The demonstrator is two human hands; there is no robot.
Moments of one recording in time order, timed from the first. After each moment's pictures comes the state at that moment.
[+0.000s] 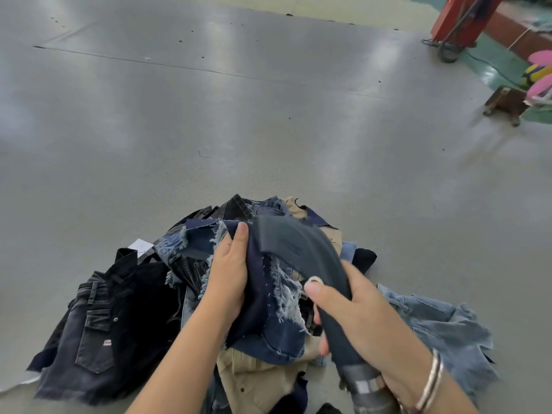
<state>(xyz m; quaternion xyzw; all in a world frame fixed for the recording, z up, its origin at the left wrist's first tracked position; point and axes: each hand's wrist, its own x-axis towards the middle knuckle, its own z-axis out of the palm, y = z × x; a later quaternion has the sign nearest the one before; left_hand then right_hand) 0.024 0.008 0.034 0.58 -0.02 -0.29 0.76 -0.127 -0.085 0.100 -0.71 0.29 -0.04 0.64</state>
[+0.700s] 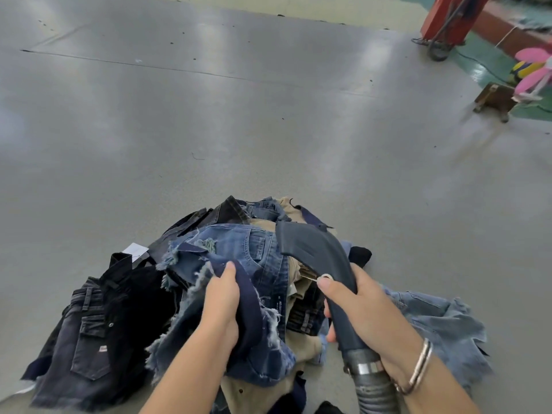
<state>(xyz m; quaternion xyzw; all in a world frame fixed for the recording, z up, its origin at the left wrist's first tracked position) 0.014 0.012 0.003 0.65 0.22 -0.35 0.64 -0.134 -0.104 0.077 -0.68 0.35 -0.05 0.64</state>
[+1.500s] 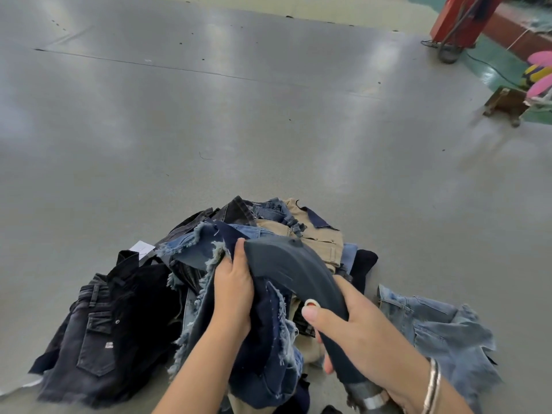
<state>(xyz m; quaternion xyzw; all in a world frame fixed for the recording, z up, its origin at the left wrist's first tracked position) 0.012 0.008 0.012 0.65 0.05 -0.23 0.73 -0.134 -0.086 0.086 -0.75 0.24 0.02 0.62</state>
